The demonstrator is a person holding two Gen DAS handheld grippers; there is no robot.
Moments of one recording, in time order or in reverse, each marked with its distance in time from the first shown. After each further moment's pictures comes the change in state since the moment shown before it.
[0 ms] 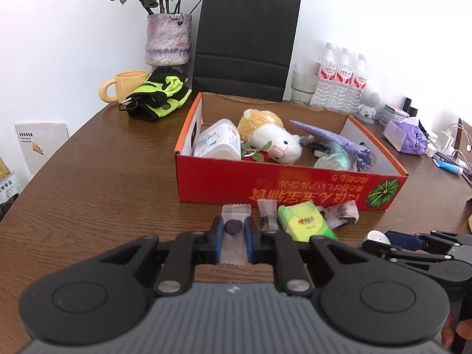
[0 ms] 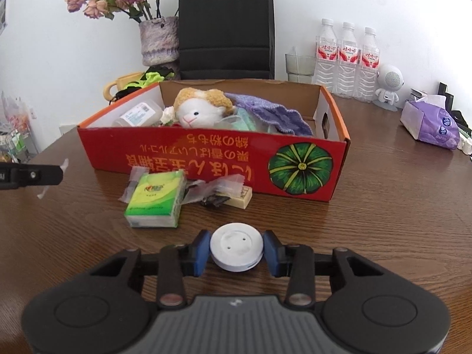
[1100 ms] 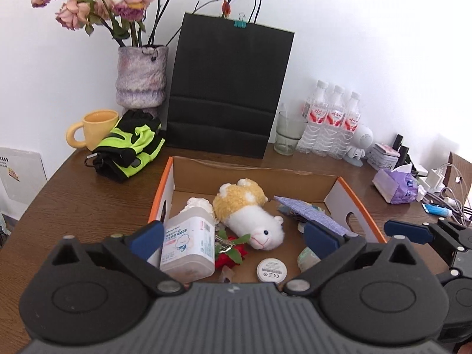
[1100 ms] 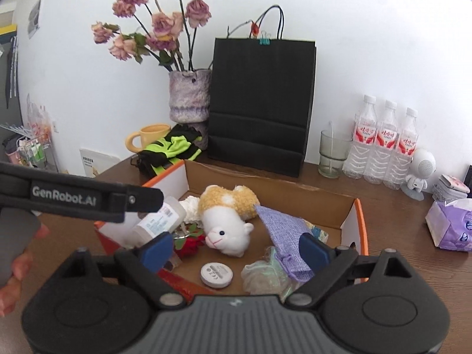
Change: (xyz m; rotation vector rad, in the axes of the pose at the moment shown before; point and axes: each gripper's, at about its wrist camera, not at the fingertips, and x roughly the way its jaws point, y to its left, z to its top) left arm 0.034 -0.010 0.097 -0.008 -0.063 -0.083; right arm -0.007 0.022 0.118 -0.149 -0.132 0.072
